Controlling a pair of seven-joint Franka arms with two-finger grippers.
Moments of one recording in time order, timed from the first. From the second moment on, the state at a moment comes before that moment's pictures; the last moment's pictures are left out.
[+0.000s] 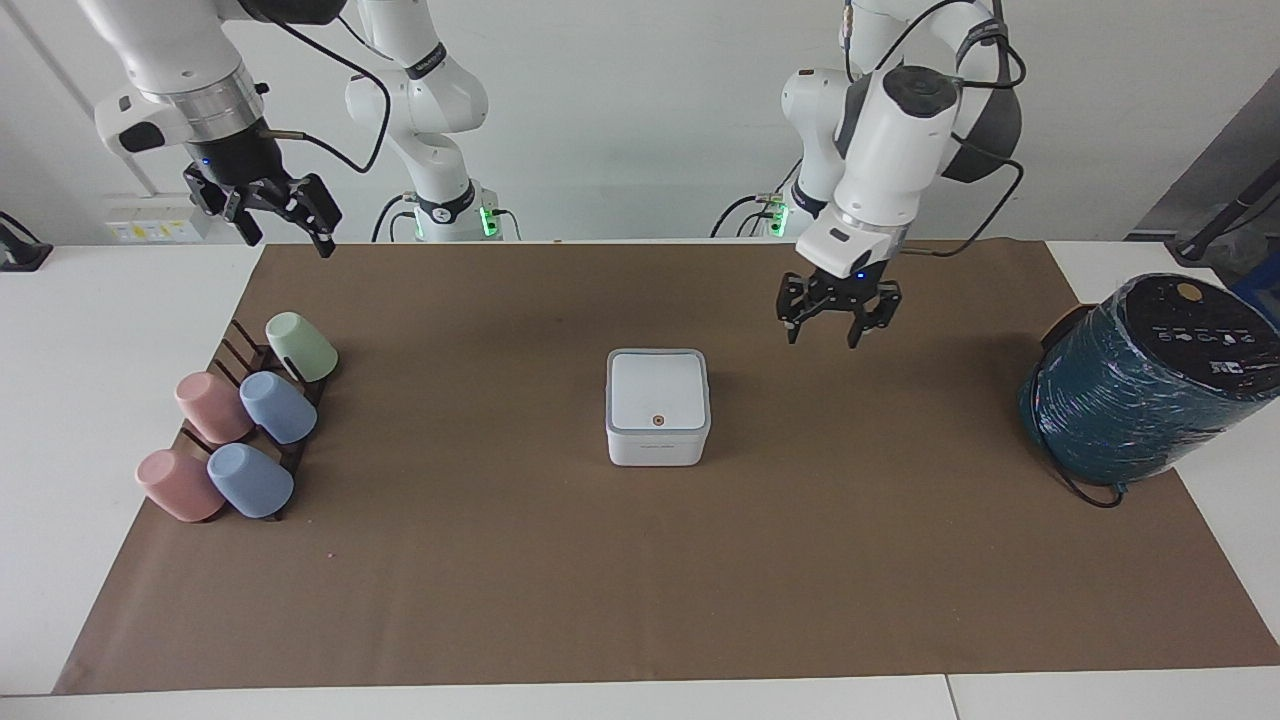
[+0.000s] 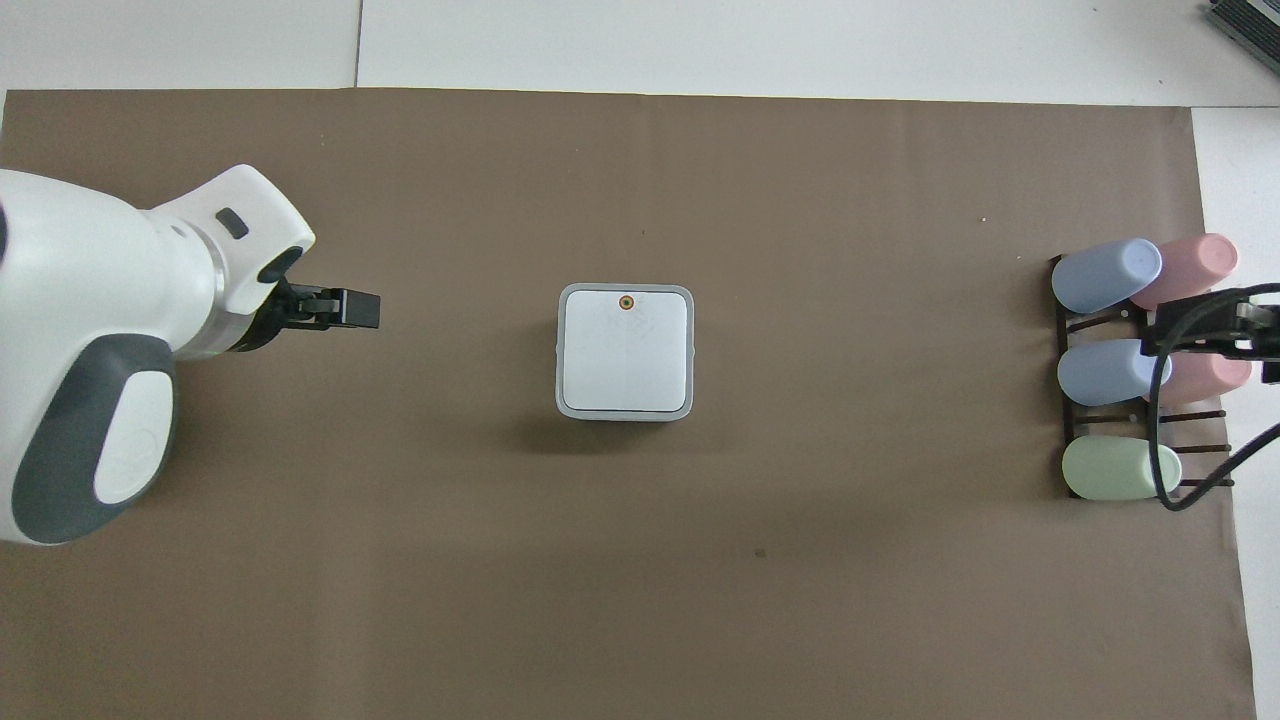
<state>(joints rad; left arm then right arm) -0.22 -0.05 -0.02 -1.87 -0.01 1.99 -0.15 -0.02 -0.11 -0.02 -1.65 0.00 1.57 0.21</state>
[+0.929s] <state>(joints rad) -0.01 -0.02 -0.02 -1.53 -0.02 1.58 0.10 -0.02 -0.11 -0.02 -1.65 0.00 1.57 0.21</state>
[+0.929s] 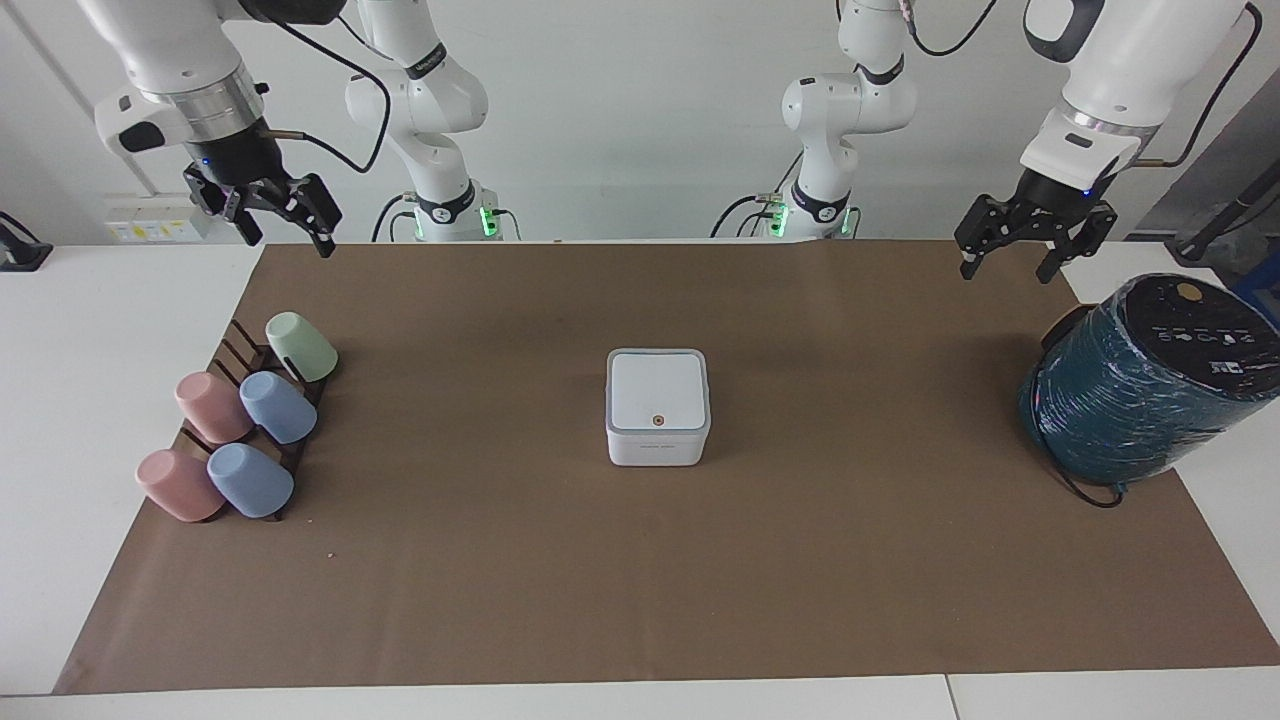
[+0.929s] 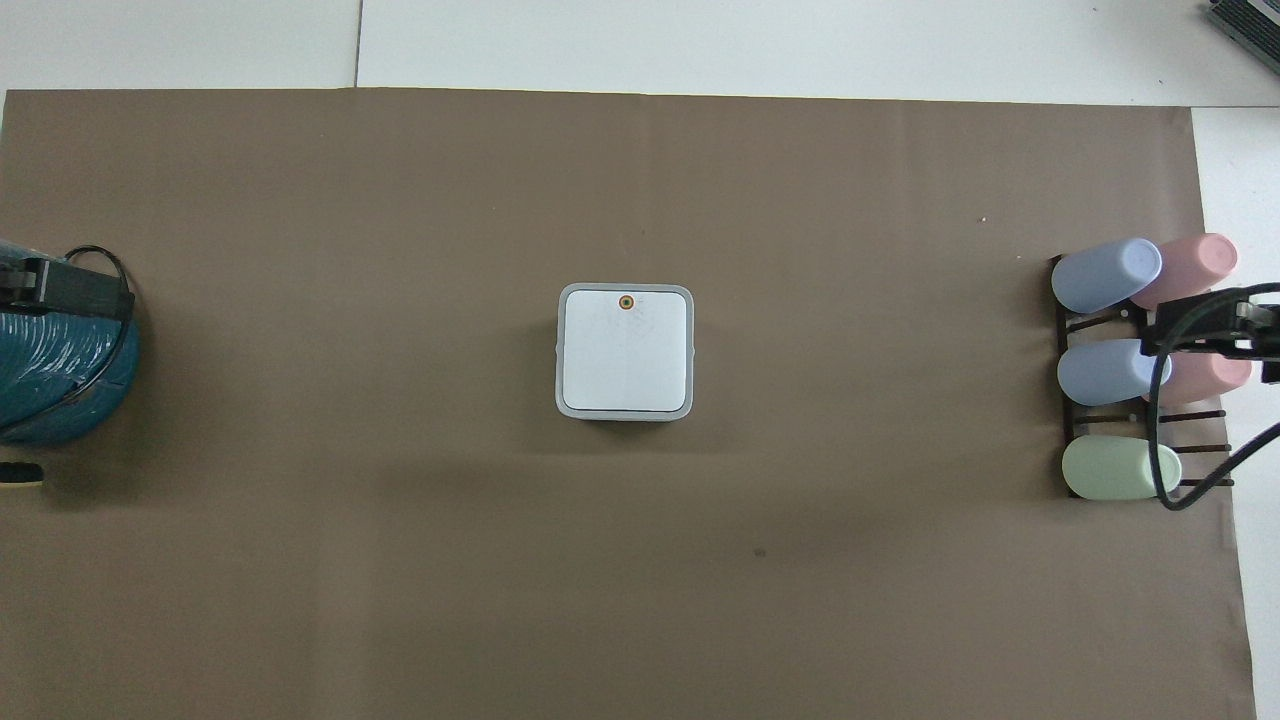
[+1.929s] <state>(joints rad) -0.01 -0.05 -0.03 -1.54 -0.02 1.49 0.11 -0.02 -0.11 -0.02 -1.65 0.00 1.57 0.21</state>
